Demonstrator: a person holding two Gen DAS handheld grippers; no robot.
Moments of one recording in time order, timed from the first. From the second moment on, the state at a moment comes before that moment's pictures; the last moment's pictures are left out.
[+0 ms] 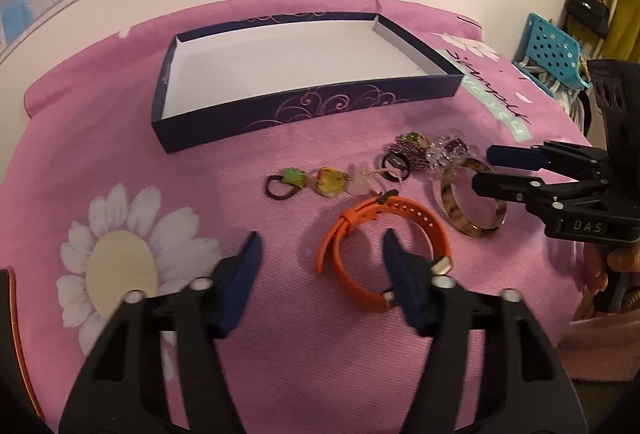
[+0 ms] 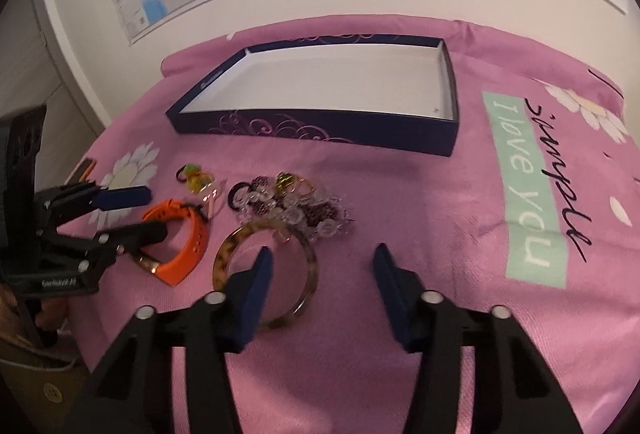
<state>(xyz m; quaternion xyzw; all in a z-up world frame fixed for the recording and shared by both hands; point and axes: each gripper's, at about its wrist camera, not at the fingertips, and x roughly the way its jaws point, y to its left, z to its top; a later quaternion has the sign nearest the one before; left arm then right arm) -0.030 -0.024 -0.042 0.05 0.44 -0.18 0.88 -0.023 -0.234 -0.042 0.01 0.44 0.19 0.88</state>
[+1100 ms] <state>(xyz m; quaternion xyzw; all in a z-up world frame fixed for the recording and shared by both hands) 0.077 0.007 0.040 0.03 0.37 -0.18 0.91 0.097 -0.248 0.025 0.07 0.37 0.22 0.90</state>
